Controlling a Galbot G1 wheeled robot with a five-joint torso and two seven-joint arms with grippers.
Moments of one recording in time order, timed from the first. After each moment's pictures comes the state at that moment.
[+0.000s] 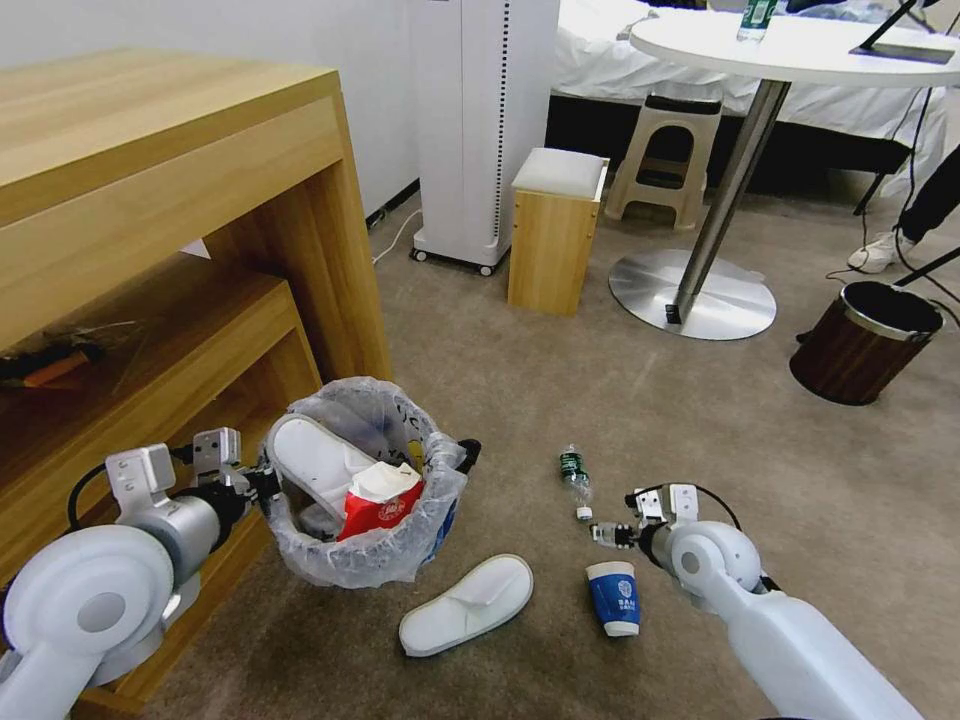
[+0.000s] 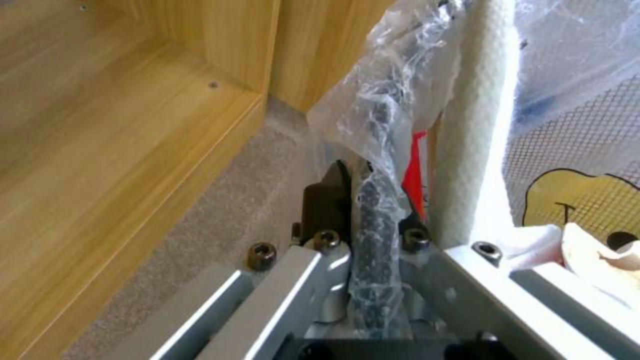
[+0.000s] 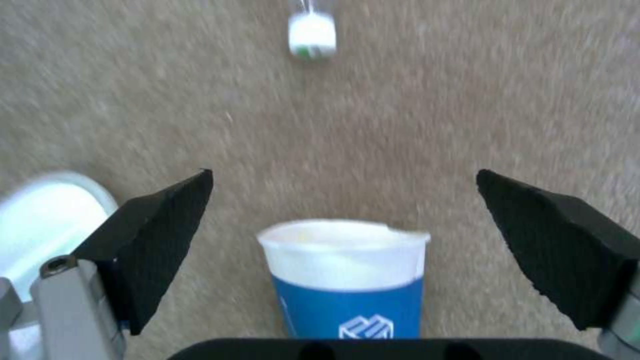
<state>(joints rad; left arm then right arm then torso) 1.40 -0.84 -0.69 -2.33 -1.39 0.71 -0.72 -1.06 0.99 0.13 1.60 0.99 -0.74 0.41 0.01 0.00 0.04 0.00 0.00</state>
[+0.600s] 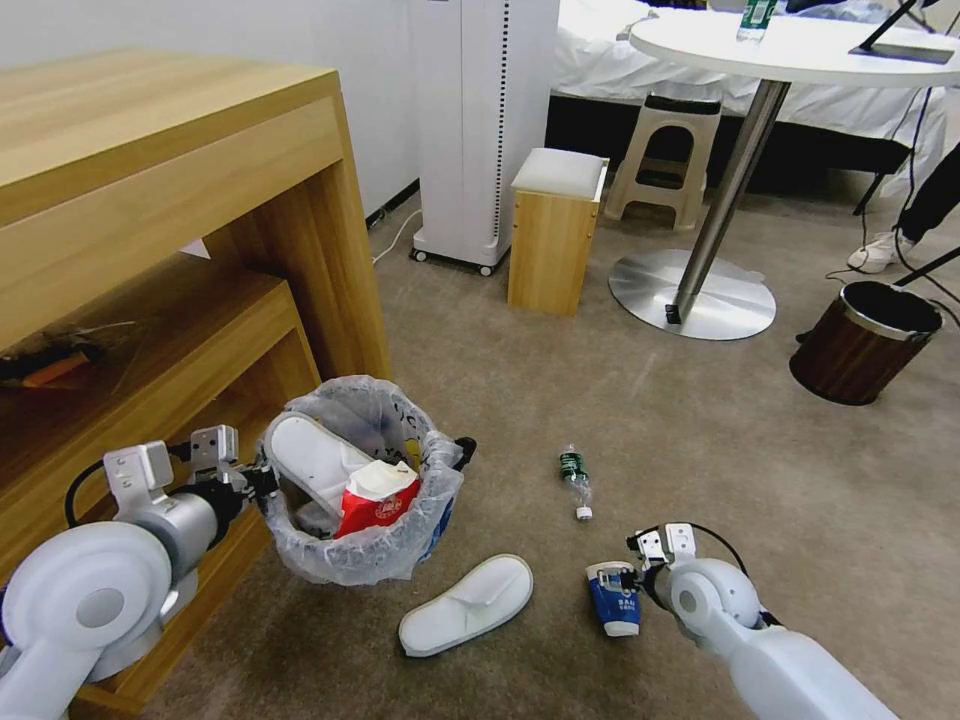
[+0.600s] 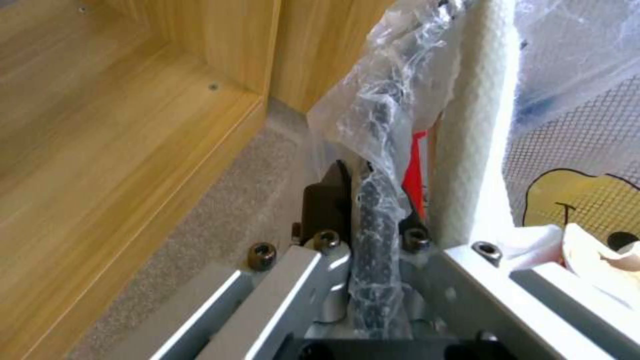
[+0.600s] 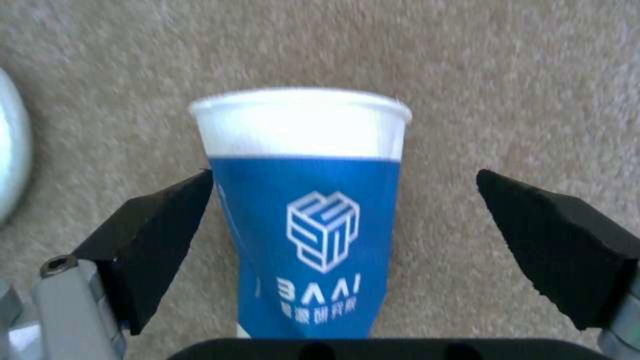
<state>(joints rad) 1.39 -0.84 -0.69 -2.32 -1.39 0.71 -0.72 -1.13 0.97 0.10 1.59 0.95 -0.74 0.41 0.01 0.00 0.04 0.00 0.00</state>
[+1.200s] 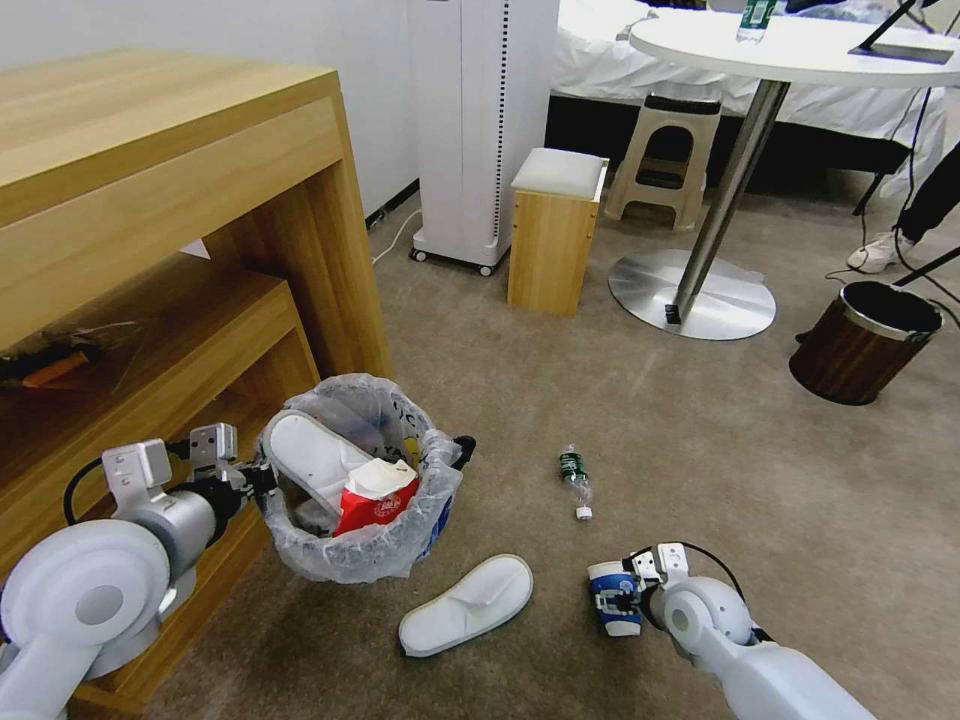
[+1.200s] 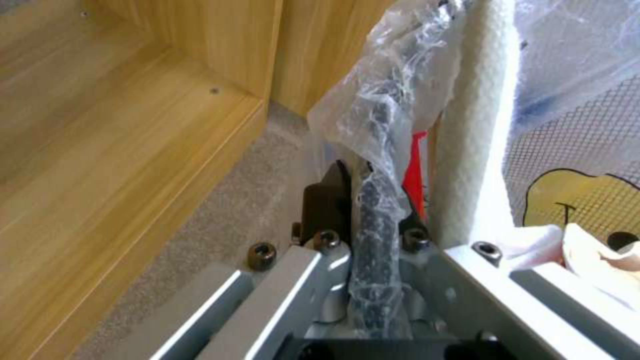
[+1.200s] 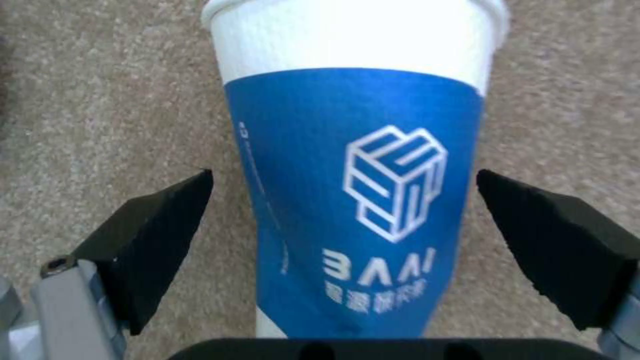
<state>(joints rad) 1.39 -0.83 -0.69 -2.32 -1.38 0.71 -0.71 -1.11 1.00 0.05 1.51 0.91 -0.74 0.37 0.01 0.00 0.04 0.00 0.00</state>
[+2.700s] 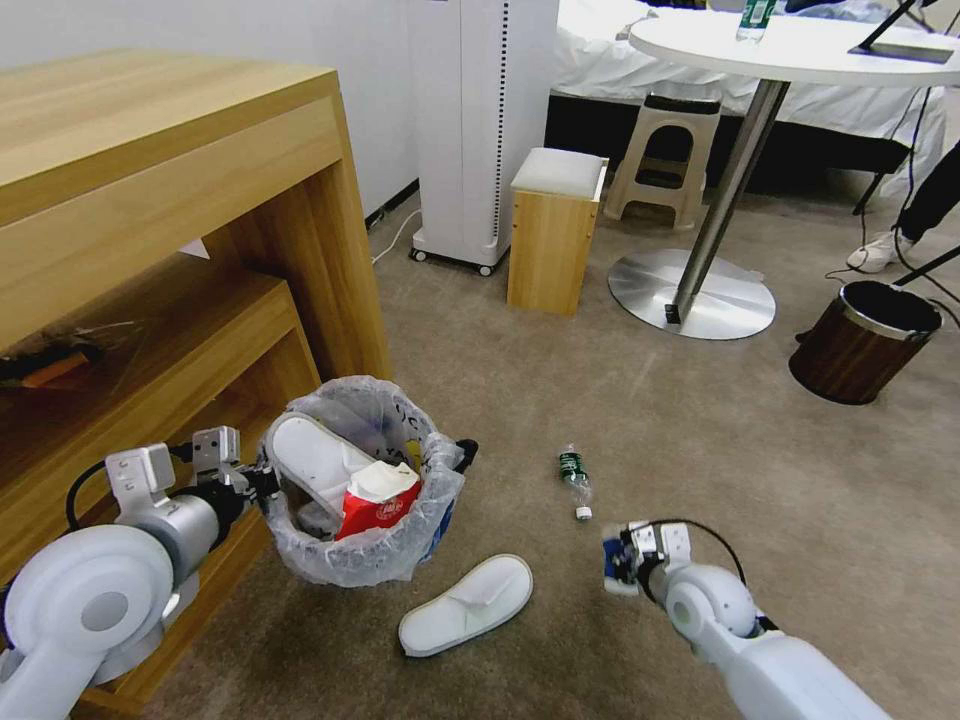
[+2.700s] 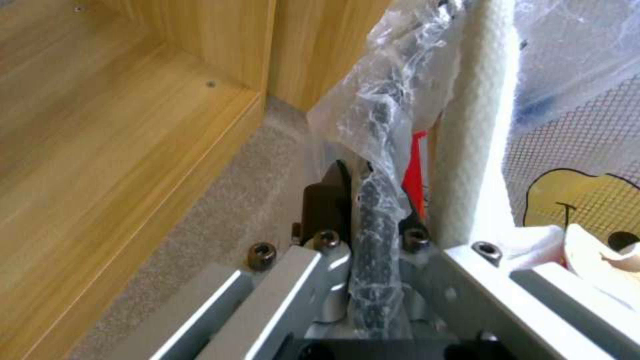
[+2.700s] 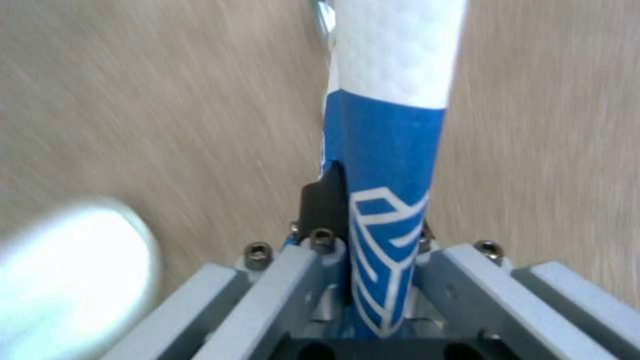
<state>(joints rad) 1.41 -0.84 -0.68 -2.33 -1.35 0.71 -0.69 -1.12 0.97 0.15 1.71 0.81 -0.55 0.28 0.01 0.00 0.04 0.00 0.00</state>
